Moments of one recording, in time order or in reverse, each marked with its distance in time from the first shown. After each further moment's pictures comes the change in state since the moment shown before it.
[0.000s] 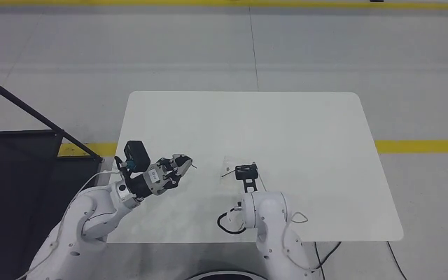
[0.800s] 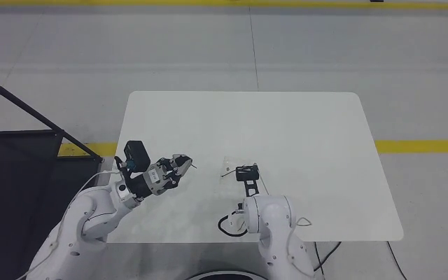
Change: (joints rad) left arm 0.000 0.000 0.000 0.000 0.000 0.000 0.000; right arm -0.031 0.018 -0.015 -0.066 0.014 -0.007 0.000
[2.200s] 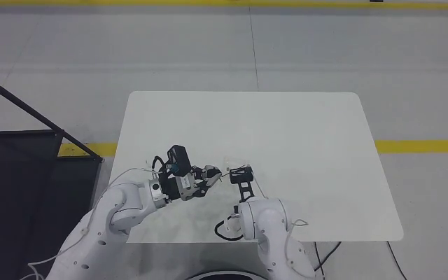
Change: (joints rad) left arm -0.162 -0.022 0.234 0.059 0.018 -0.009 -0.131; right arm 0.020 0.074 -0.096 -0.020 0.046 0.047 0.000
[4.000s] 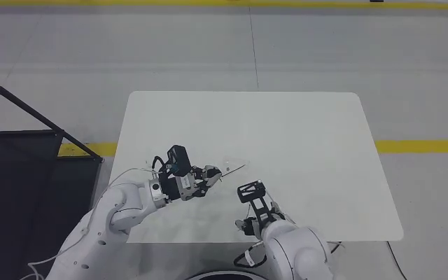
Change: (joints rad) left arm 0.000 0.000 0.000 0.000 0.000 0.000 0.000; right arm -0.089 0.353 -0.104 -0.367 0.227 0.014 -0.074
